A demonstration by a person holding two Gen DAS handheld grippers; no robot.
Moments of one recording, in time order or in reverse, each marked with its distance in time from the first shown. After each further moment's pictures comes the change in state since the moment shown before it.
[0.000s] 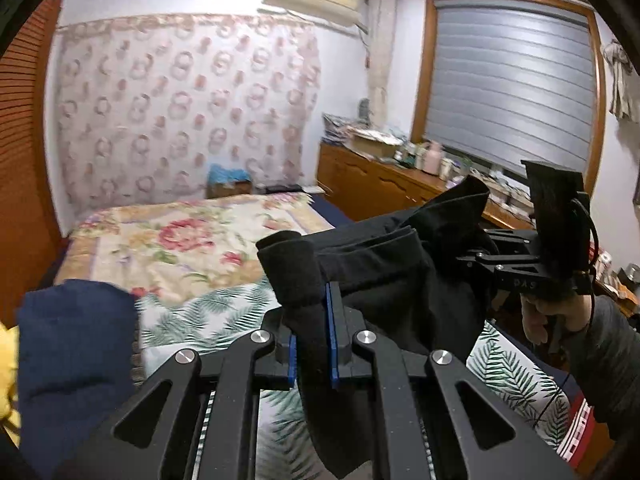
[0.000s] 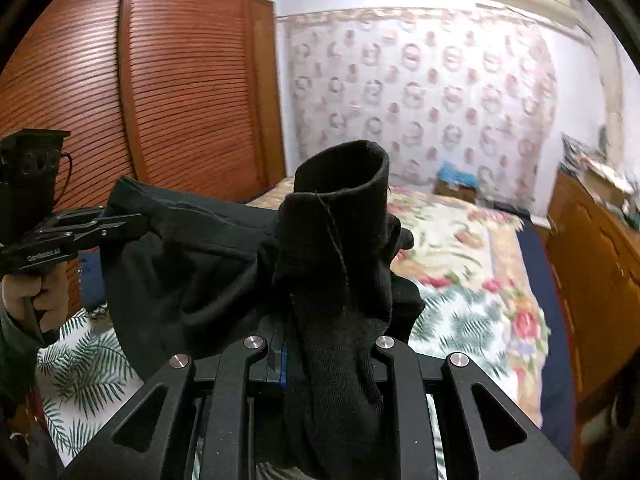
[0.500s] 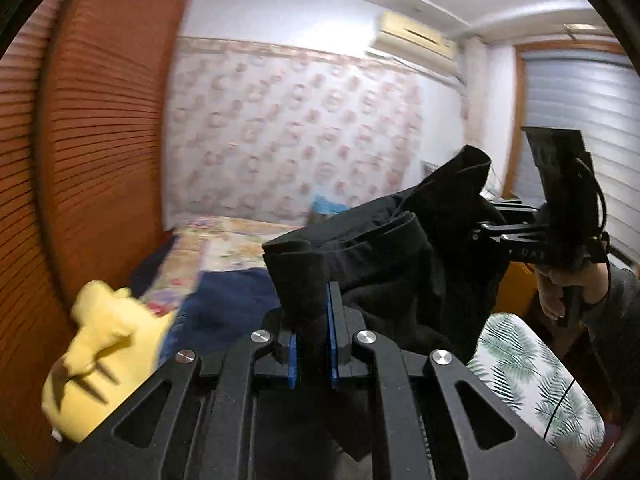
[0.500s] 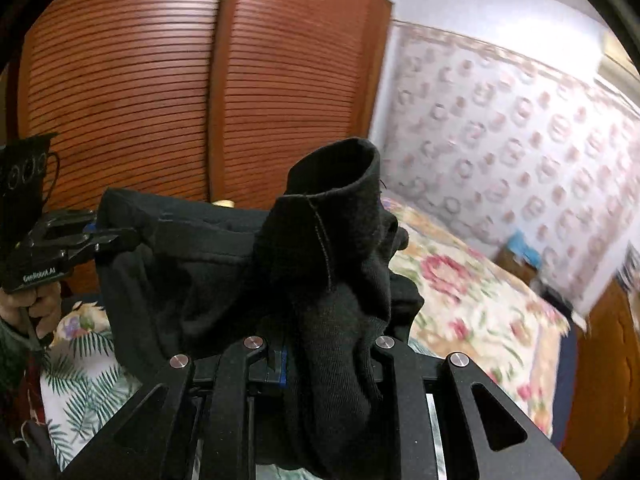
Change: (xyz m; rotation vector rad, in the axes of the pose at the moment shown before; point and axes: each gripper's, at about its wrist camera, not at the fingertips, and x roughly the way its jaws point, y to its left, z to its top) left arm -0.100 0.116 -0.046 -0.157 -0.163 0.331; right arm 0.105 0.079 0.108 -0.328 0.012 0.187
